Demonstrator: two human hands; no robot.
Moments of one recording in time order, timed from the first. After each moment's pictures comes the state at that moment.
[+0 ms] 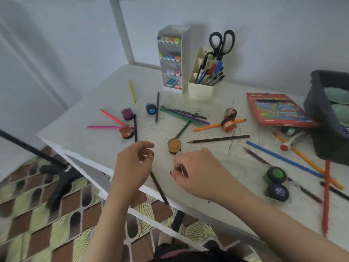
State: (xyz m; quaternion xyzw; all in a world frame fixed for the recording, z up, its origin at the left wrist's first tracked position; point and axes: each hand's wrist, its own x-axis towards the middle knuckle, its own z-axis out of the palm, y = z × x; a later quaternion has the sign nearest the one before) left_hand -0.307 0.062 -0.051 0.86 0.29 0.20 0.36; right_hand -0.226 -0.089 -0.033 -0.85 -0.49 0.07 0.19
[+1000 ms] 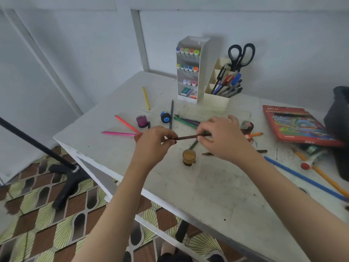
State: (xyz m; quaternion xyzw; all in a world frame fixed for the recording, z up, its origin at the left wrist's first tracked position) left_hand -0.248 0.112 -0.043 0.92 0.17 0.18 0.28; right_hand -0.138 -0.053 -0.020 -0.87 -0.45 -0.02 0.19
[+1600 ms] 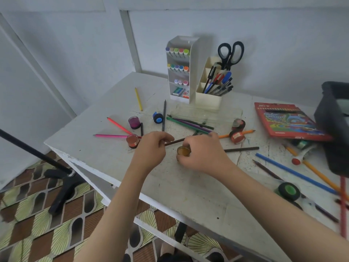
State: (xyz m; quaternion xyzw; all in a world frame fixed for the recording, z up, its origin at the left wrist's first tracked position) left_hand -0.240 0.101 -0.053 0.91 0.20 0.16 0.31; right_hand -0.162 -0.037 -0.050 -0.89 -0.43 0.00 0.17
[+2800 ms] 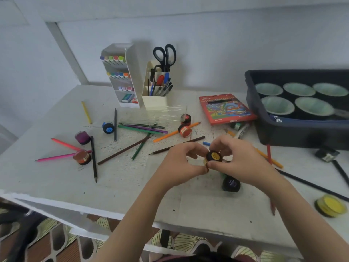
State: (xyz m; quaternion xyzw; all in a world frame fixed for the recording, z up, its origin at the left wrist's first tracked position) left_hand -0.208 -0.056 -0.037 0.87 -0.01 -0.01 0.49; right_hand -0.165 -0.224 -0.023 -0.89 -0.26 0.09 0.37
